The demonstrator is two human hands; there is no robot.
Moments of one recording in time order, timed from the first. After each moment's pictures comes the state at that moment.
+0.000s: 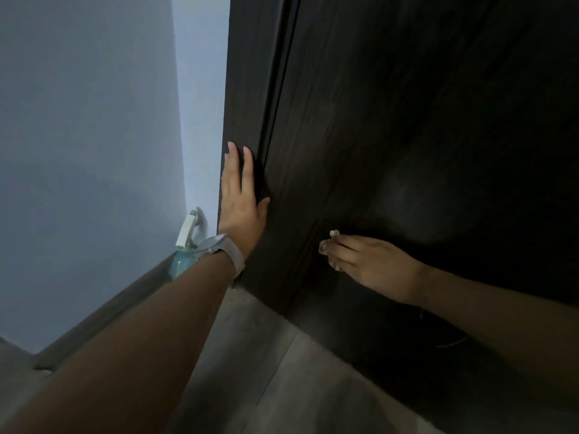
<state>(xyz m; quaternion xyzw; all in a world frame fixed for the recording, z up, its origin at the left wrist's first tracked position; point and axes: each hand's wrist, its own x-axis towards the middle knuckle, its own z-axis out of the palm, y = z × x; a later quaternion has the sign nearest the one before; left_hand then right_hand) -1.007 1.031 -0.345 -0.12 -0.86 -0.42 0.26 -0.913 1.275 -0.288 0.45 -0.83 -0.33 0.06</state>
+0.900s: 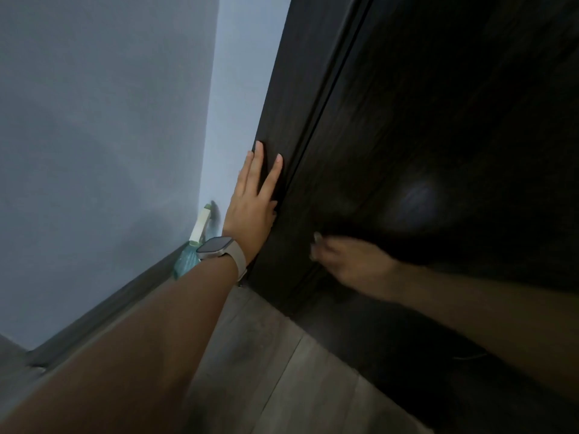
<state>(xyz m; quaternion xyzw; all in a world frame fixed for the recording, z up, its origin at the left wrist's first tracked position) -1.023 0.996 -0.371 -0.19 -0.87 -0.36 0.29 -0.959 1.225 -0.332 0.46 -0.79 -0.41 0.04</state>
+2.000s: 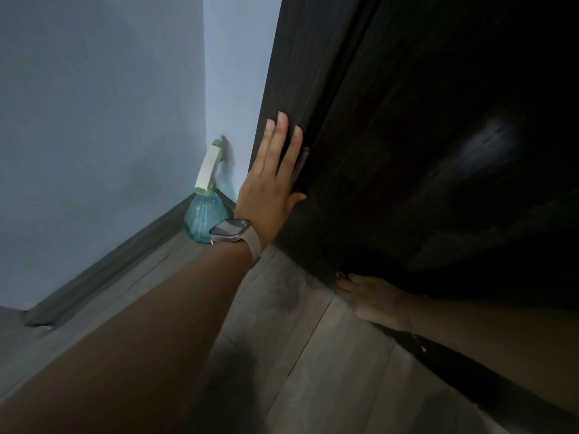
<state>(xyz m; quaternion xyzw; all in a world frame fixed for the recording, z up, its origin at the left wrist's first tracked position) -1.027 1.006 -0.465 -0.20 -0.88 -0.32 0.29 -0.931 1.270 -0.545 0.43 -0.71 -0.52 -0.21</state>
